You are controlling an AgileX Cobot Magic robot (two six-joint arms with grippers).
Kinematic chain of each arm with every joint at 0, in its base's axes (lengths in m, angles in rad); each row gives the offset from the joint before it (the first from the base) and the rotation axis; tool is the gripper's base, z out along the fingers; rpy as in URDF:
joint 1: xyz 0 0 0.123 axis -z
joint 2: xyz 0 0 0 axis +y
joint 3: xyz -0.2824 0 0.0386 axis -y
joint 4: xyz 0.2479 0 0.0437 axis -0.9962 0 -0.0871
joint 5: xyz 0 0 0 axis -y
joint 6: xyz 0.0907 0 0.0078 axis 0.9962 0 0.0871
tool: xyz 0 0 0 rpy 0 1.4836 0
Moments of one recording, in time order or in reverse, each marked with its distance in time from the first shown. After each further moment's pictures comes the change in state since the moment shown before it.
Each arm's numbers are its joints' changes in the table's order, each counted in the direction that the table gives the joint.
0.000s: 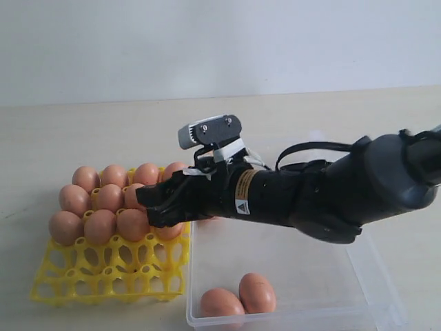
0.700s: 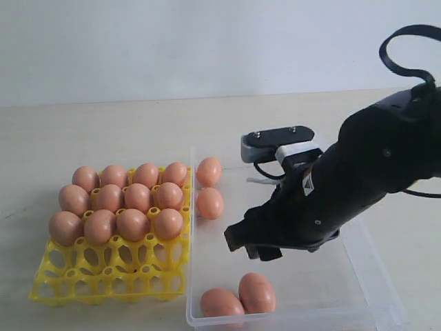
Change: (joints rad) left arm 0.000 0.000 0.000 0.000 0.000 0.000; right arm 0.010 -0.346 0.000 -0.606 -1.184 -0.401
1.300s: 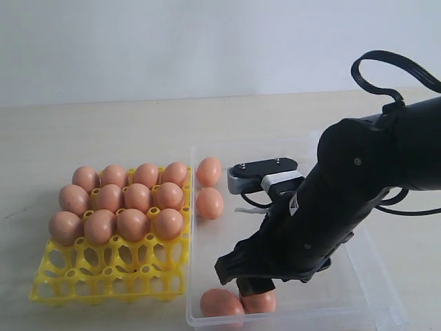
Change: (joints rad) left arm 0.000 0.000 0.000 0.000 0.000 0.000; right arm -0.020 0.071 0.000 -0.173 -0.072 -0.144
